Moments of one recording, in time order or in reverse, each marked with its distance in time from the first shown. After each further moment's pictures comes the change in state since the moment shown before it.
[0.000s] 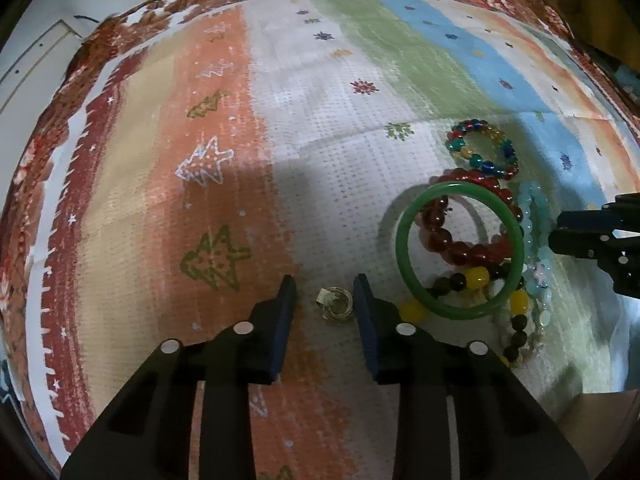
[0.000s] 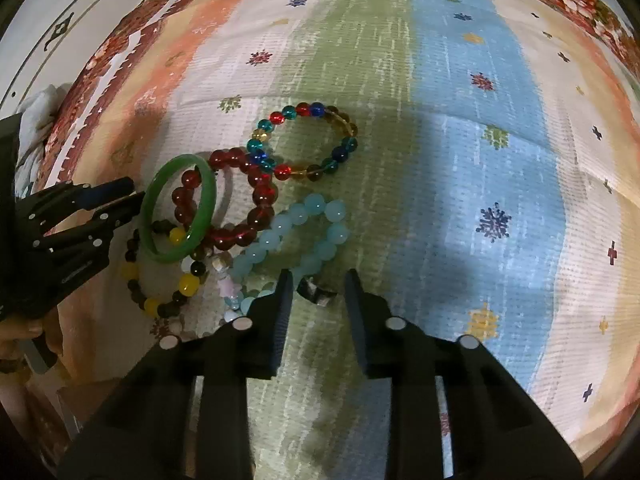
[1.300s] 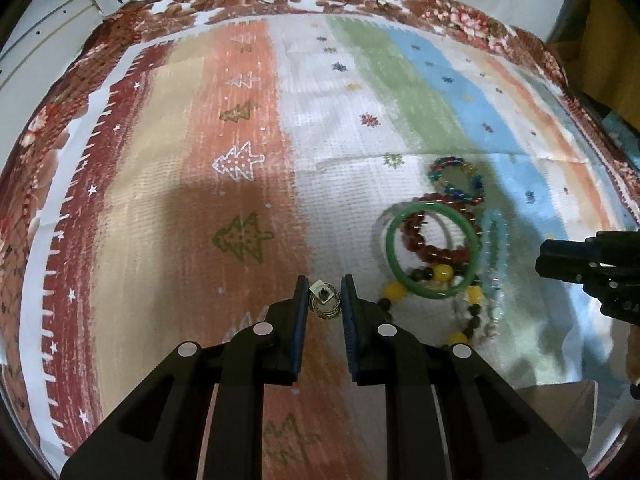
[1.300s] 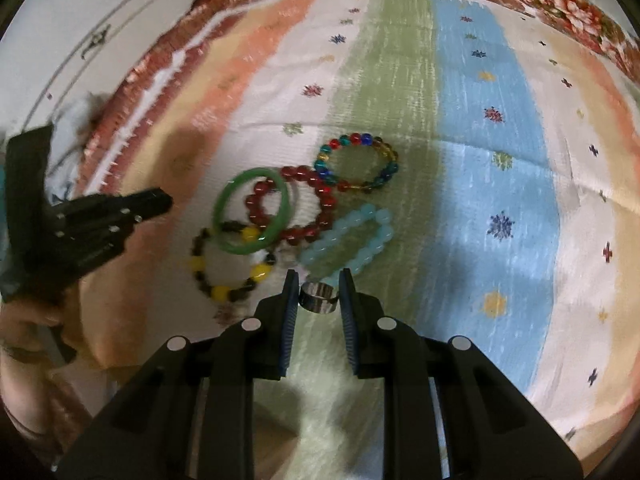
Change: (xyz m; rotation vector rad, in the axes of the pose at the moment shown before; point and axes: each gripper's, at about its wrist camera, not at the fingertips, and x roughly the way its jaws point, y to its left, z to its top) left arm -0.048 0.019 -0.015 -0.117 -0.069 -0.093; right arm -0.045 0.019 -0.023 -0.022 -0.102 0.091
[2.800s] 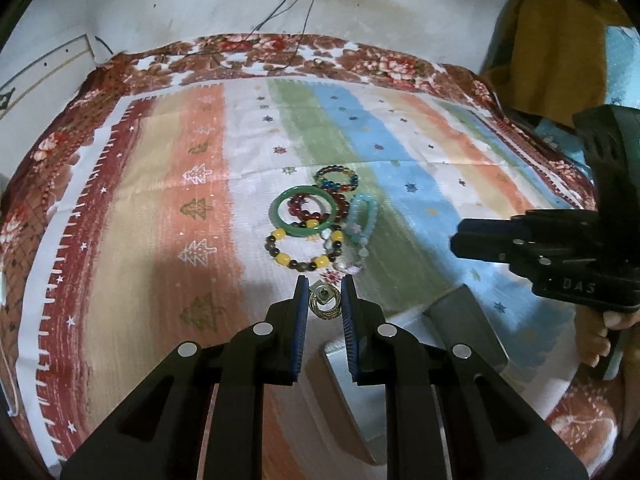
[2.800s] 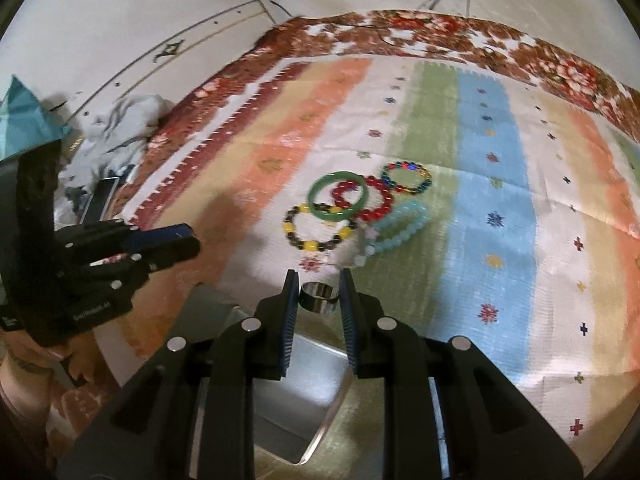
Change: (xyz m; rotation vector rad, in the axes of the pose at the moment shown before) left arm -0.109 -0.061 -0.099 0.066 -0.227 -0.122; right arm -0.085 0.064 -0.084 -0.149 -0.224 0.039
